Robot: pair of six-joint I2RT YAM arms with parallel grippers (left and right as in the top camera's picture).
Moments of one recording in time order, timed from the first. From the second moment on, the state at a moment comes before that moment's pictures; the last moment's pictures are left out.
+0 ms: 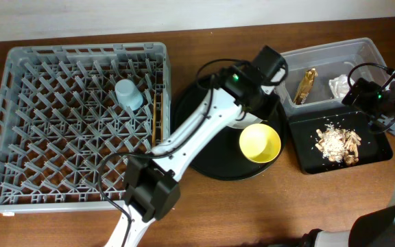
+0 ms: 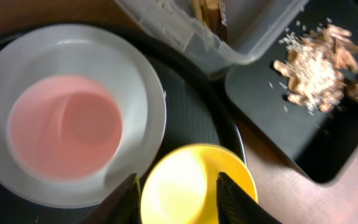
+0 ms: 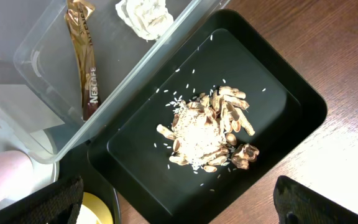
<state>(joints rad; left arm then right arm) -0.82 2.30 2.28 -1.03 0.10 -0.18 -0.44 1.55 1.52 -1.14 -0.01 0.27</state>
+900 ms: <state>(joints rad) -0.85 2.30 2.02 -0.71 -0.19 -0.18 -0.44 1.55 1.52 -1.14 -0.01 0.27</state>
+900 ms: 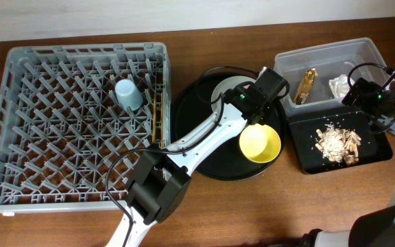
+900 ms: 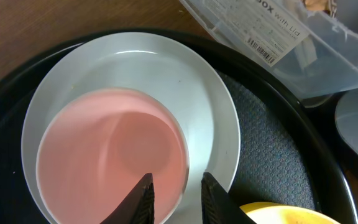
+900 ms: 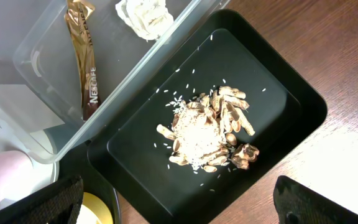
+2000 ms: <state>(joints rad) -0.85 2.29 2.16 -0.92 -0.31 -0.17 -0.44 1.55 1.52 -1.14 -0.01 0.27</state>
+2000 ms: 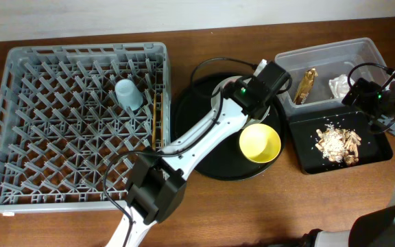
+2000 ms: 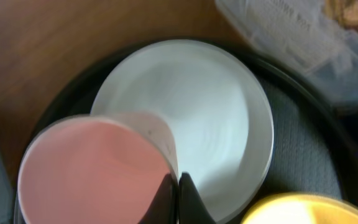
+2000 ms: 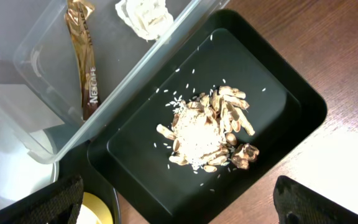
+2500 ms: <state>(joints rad) -0.21 2.04 2.37 -1.47 0.72 0.00 -0.44 1.55 1.52 -1.14 -0.01 0.27</state>
